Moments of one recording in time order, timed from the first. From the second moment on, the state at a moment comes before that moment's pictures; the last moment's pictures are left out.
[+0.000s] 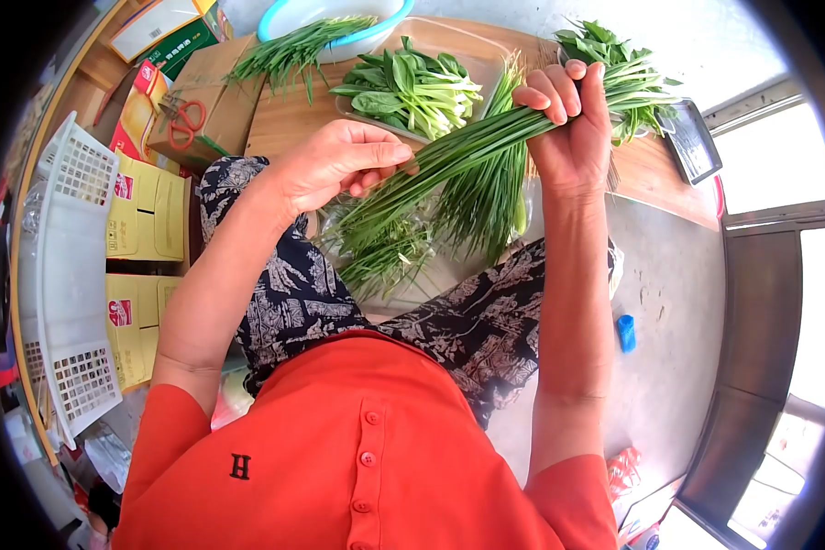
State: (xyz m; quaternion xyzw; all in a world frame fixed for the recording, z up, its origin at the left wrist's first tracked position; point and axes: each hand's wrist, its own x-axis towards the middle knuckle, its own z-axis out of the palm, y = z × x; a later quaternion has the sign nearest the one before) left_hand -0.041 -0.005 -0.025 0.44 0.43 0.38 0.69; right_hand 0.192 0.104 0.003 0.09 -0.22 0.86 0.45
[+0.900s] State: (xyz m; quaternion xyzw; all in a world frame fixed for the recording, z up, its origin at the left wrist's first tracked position) left_hand -0.089 -0.014 -0.064 0.31 0.28 0.59 0.69; right_hand 0.217 0.112 0.009 0.10 -0.20 0.86 0.46
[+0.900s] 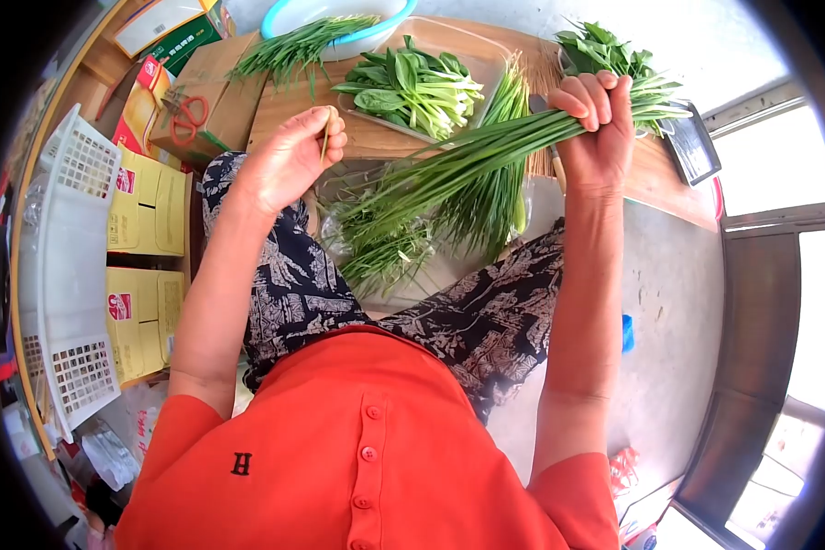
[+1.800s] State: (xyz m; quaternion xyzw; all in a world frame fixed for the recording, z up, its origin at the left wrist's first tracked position) left_hand -0.047 -0.030 -0.041 0.54 0.43 0.28 0.67; right_hand 0.219 0.125 0.003 0.08 -0.24 0.86 0.44
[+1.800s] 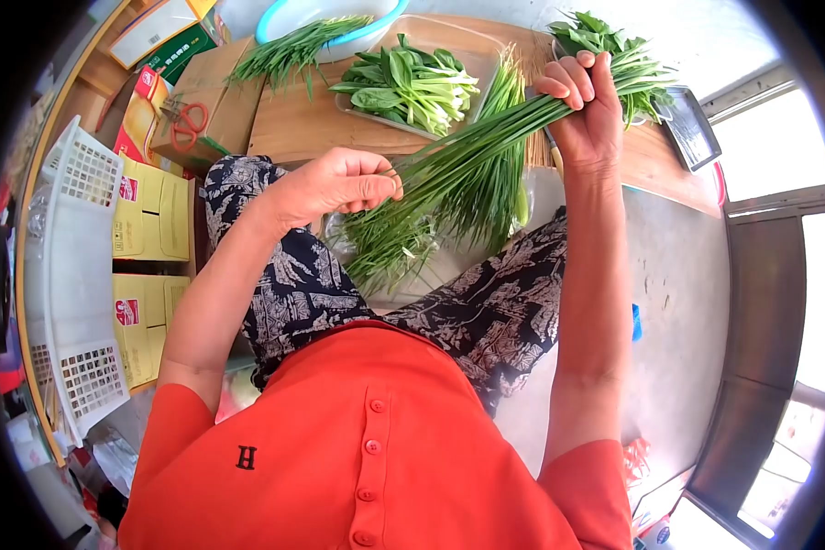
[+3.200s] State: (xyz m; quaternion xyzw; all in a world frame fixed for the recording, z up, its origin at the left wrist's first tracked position) left_hand -0.065 -0.030 -0.119 0.40 0.62 0.53 0.43; right_hand 0.263 0.135 -0.009 0.08 -0.16 0.84 0.51
